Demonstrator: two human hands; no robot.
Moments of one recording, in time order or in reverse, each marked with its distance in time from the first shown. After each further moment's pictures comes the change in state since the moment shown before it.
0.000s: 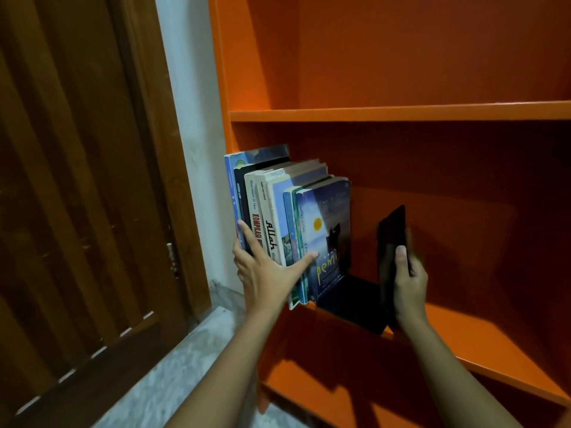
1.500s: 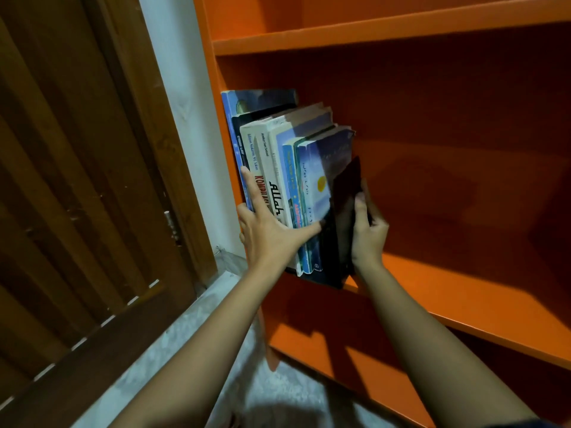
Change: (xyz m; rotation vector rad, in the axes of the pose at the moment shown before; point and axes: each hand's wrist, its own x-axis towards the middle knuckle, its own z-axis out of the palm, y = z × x) left_hand 0.023 -0.001 -0.002 -0.046 -0.044 0.084; right_hand 0.001 0.013 0.096 0.219 0.017 0.075
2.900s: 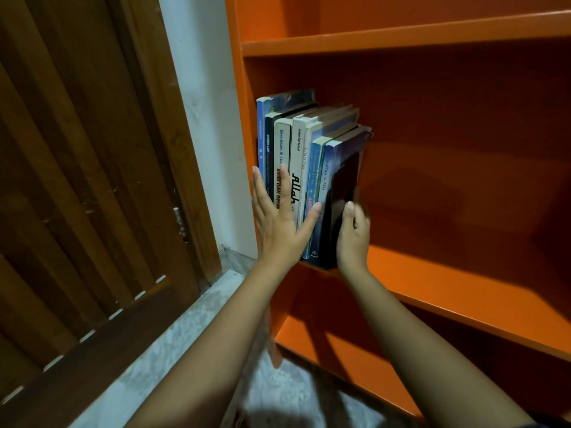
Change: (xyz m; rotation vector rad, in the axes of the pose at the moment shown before) left_hand 0.010 -0.028 0.009 0.072 0.054 0.347; right_hand -0.020 0.019 0.024 -0.251 -0.047 0.047
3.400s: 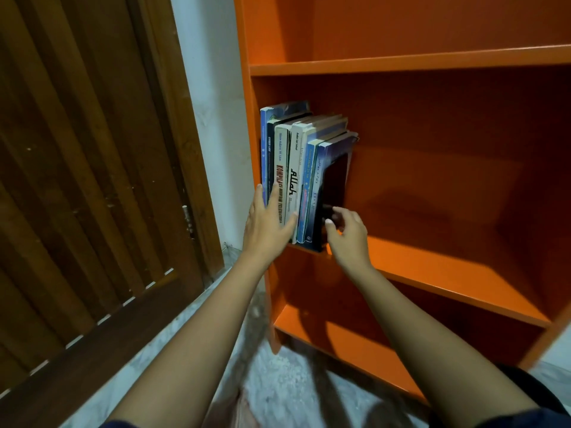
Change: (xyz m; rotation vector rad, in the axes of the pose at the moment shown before) left_hand -0.025 0.013 -0.055 0.051 -0.274 -0.154; right_hand -0.043 -0.031 -0.043 -0.440 -0.214 -0.187
